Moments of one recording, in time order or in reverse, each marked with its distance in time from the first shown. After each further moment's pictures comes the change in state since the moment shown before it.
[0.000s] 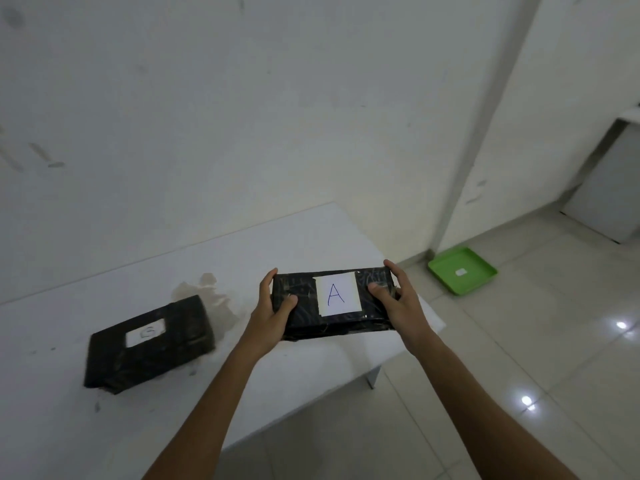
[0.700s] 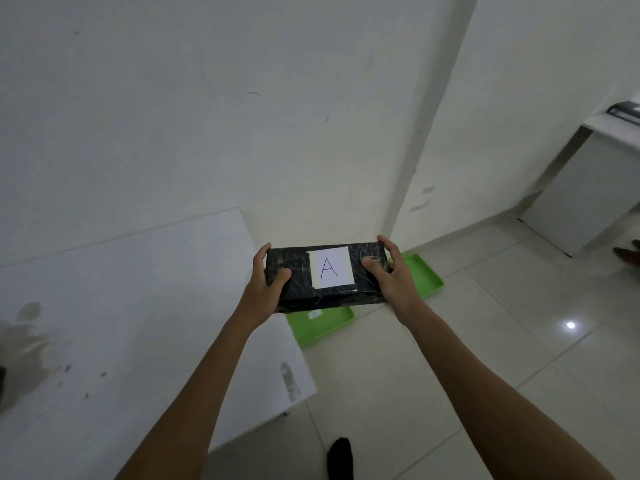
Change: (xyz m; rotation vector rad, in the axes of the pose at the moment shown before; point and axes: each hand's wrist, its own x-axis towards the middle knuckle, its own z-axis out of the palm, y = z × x) left_hand 0.222 0.059 0.294 -0.069 0.020 -0.017; right_hand 0.231 -0.042 -0.287 -0.052 0.028 0.011
